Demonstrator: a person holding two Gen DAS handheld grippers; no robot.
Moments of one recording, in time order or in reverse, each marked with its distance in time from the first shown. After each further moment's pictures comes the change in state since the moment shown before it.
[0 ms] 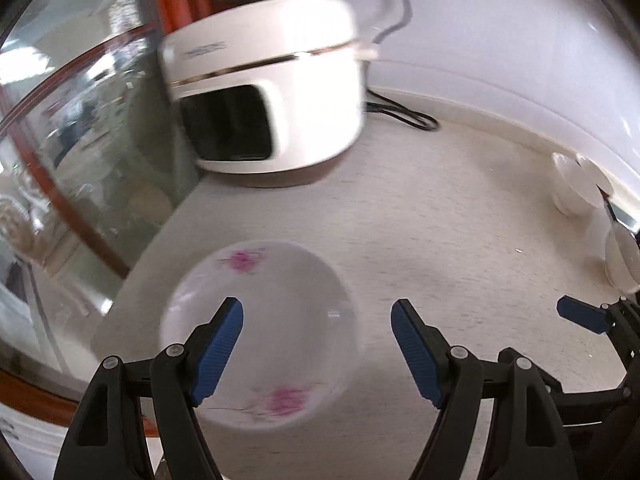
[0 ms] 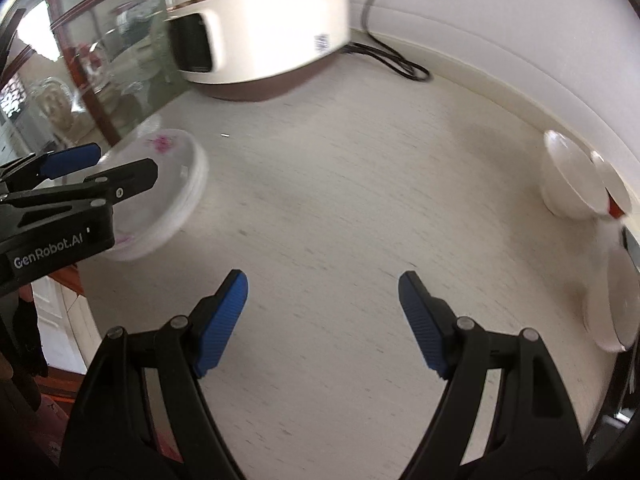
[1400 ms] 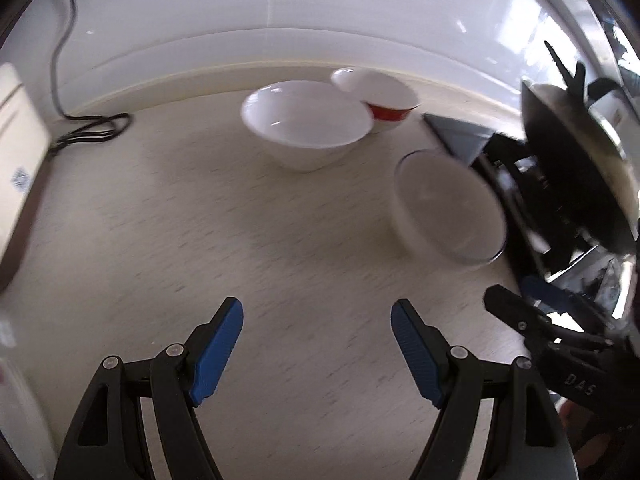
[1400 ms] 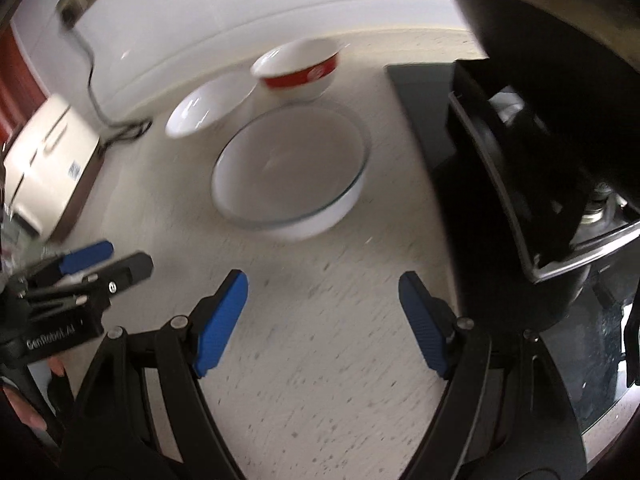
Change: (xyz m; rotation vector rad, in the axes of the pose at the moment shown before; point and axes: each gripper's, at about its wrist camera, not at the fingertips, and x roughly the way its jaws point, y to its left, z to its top) left arm 0.009 -0.256 0.025 0.340 0.150 -0.518; right arm -0.084 -0.245 -0.110 0.656 -0.044 -0.250
